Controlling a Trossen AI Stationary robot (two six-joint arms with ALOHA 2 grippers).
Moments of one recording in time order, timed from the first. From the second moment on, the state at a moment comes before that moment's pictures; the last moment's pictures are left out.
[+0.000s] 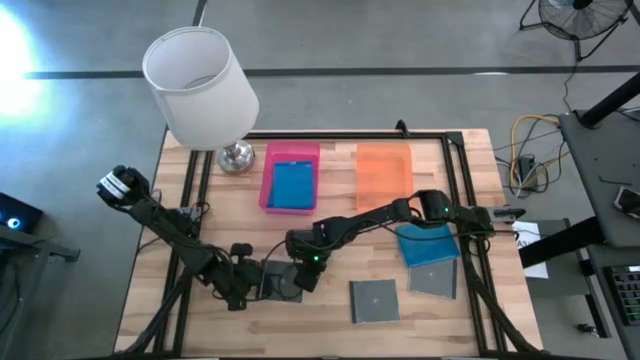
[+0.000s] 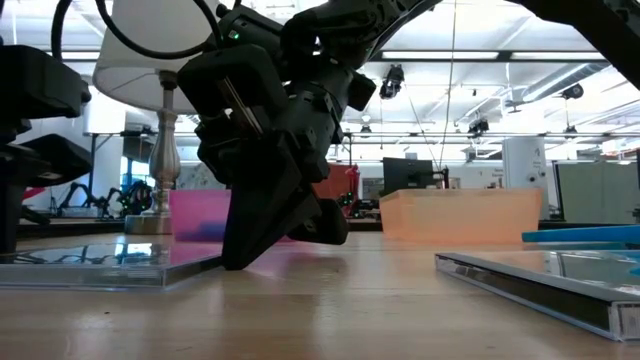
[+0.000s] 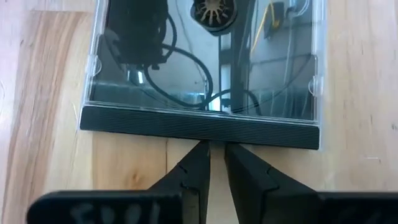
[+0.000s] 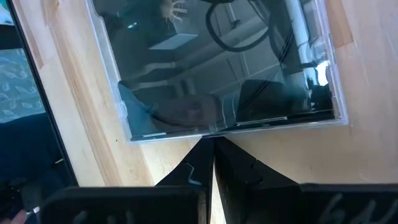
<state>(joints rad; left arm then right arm) -0.71 1.53 0.59 -0.27 -0.26 -0.69 0.14 2.40 1.78 -0.52 -0.48 0.70</state>
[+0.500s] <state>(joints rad) -0.71 1.36 0.62 -0.28 -0.35 -0.72 0.14 2.40 1.78 -0.62 -0.49 0.68</state>
